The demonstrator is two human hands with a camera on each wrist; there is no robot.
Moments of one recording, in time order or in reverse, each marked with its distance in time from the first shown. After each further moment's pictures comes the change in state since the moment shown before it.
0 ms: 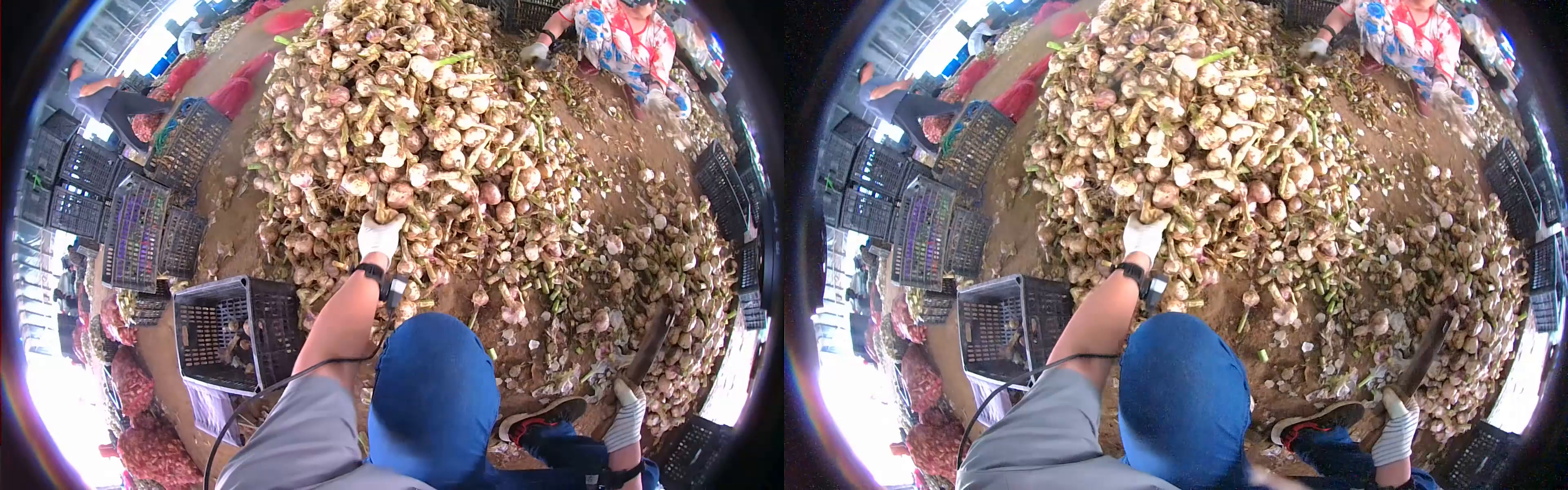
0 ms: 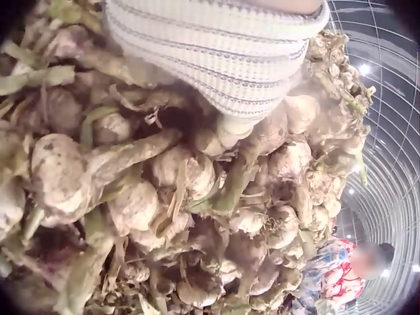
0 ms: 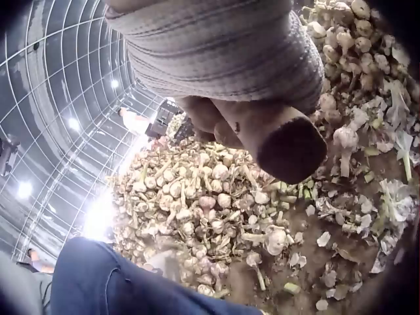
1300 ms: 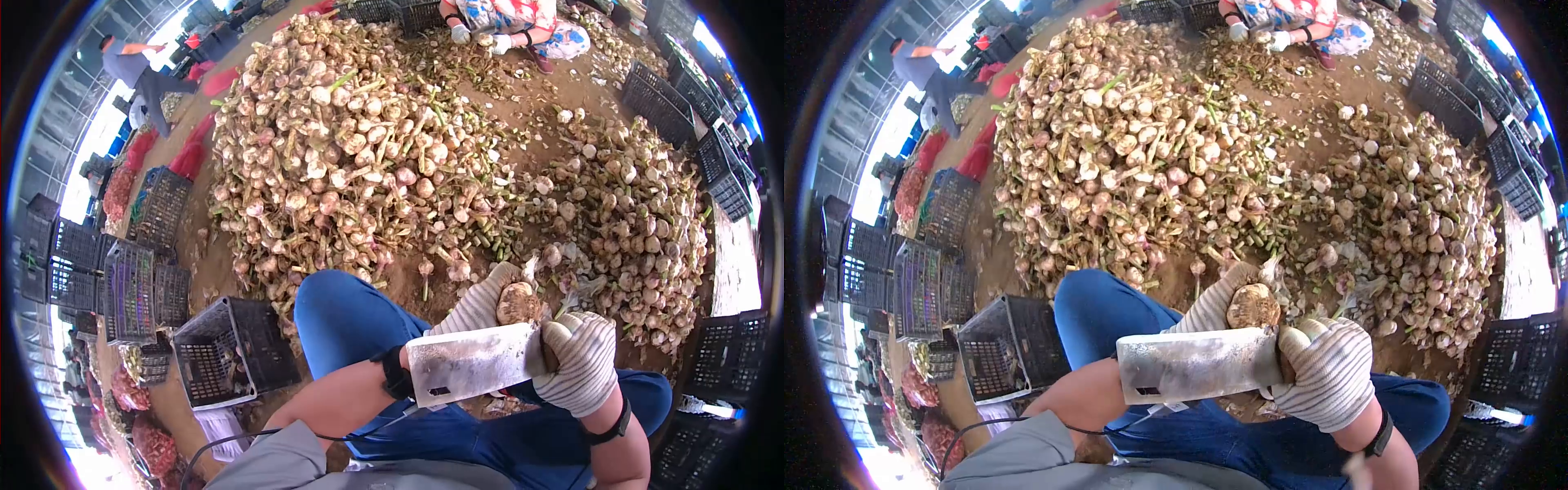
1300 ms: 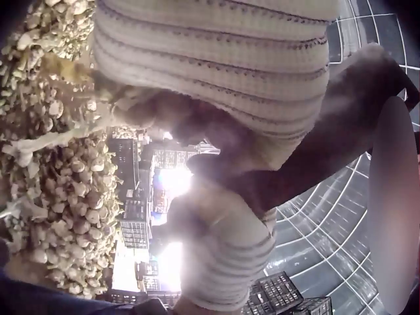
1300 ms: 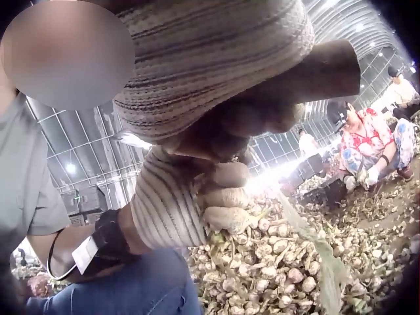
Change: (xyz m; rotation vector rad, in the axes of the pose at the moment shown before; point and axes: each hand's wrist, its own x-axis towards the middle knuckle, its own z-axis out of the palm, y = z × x) left_hand -0.364 0.167 -0.026 -1.282 -1.759 -1.521; right_hand -0.123 -0.086 0.037 -0.935 -0.241 -1.248
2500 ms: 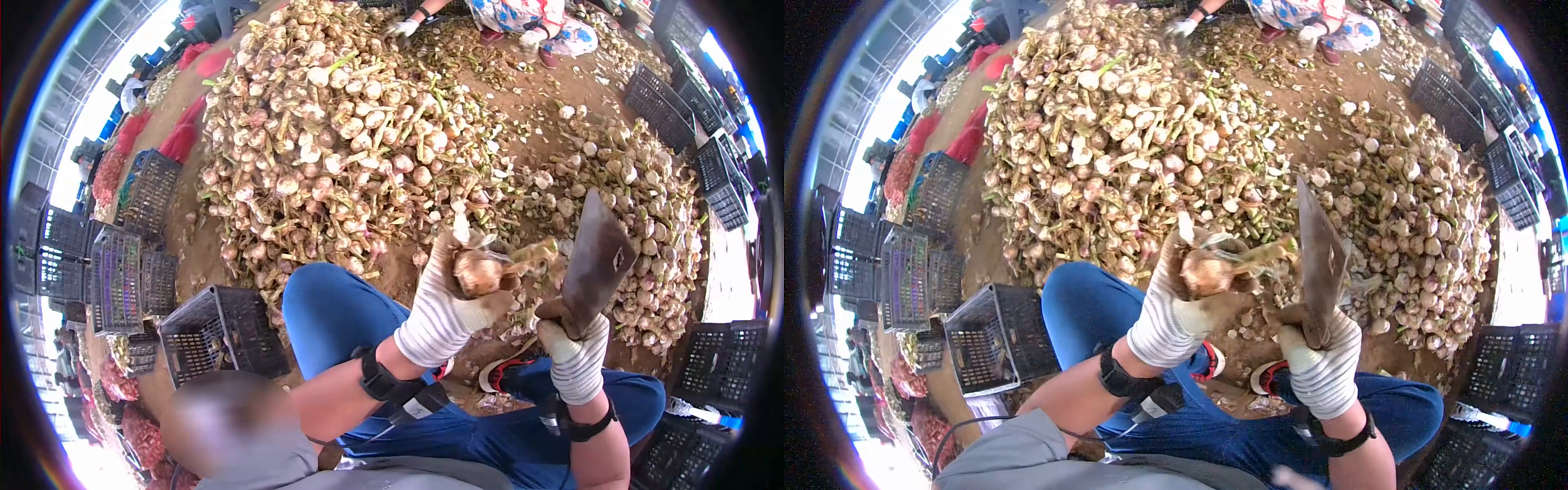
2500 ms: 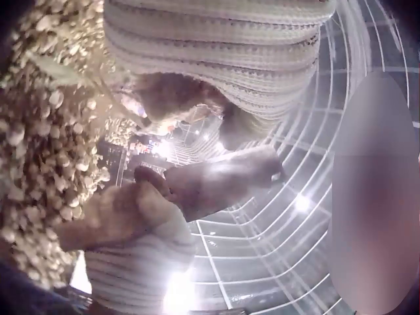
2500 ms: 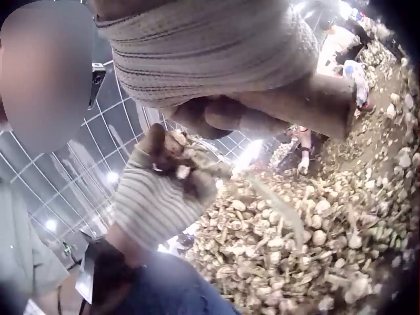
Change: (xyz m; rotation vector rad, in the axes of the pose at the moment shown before) left_hand -0.026 0.020 -0.015 1.161 0.156 1.066; right_hand -0.006 0.004 0.032 0.818 0.211 0.750
